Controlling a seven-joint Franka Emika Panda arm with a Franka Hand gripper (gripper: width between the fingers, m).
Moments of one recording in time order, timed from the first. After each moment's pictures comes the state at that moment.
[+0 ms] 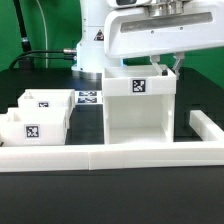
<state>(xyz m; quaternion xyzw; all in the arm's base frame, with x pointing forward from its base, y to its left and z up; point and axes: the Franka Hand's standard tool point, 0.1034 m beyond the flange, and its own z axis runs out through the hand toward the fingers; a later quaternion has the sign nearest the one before) 0.560 0.088 0.101 -0.99 0.15 -0.04 0.06</state>
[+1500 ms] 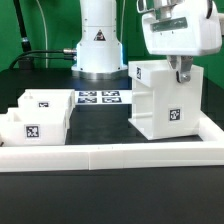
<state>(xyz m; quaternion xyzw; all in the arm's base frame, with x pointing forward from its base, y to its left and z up) 0.557 0.106 0.100 -0.77 0.63 0.00 0.10</state>
